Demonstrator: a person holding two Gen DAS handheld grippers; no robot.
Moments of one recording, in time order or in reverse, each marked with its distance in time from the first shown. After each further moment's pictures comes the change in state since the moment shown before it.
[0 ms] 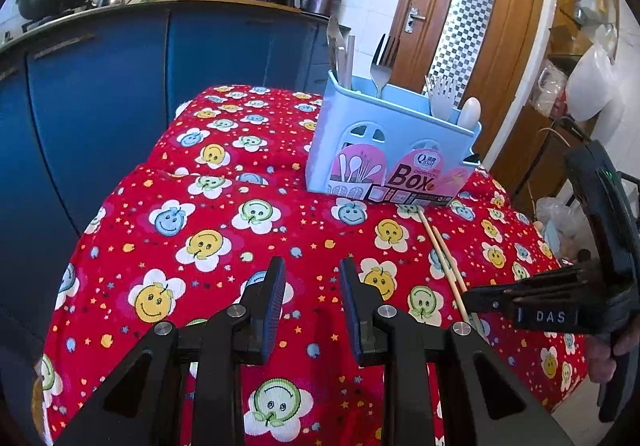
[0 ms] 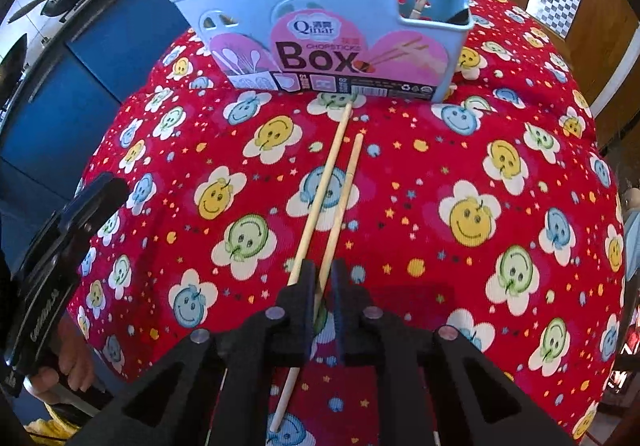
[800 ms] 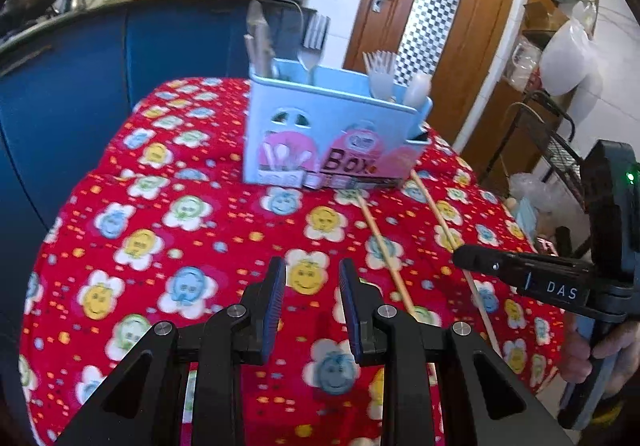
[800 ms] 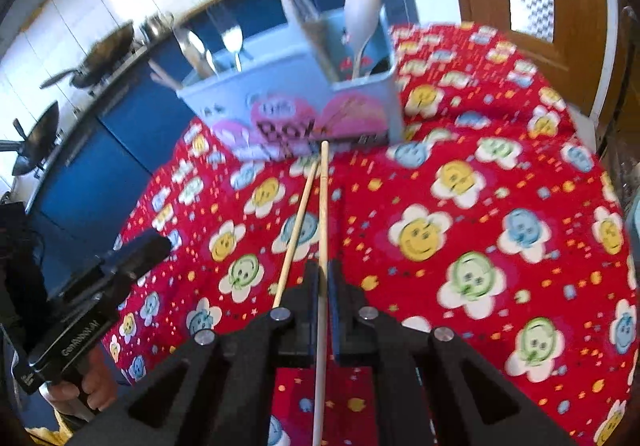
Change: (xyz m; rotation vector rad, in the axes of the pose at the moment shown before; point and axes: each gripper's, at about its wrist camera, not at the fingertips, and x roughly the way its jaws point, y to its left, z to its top) left arm 0.005 -0.049 0.005 0.057 0.083 -0.088; right arm -0.044 -0.052 -0.039 0.098 -0.336 0.166
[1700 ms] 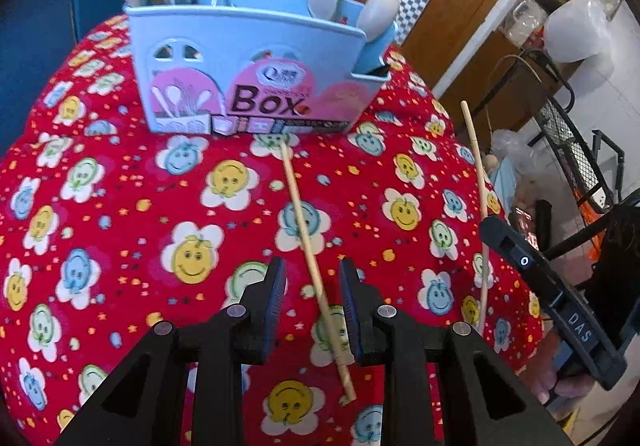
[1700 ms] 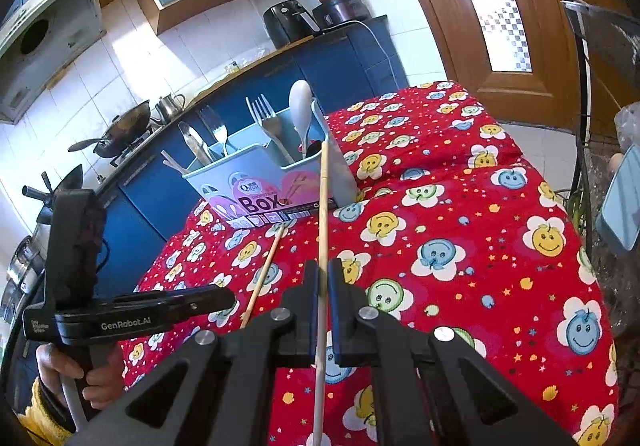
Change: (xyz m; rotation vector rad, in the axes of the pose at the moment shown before) left arm 0.057 -0.054 0.021 -0.033 0.308 -0.086; right arm -0.044 -0.055 -0.017 0.072 -0.256 0.066
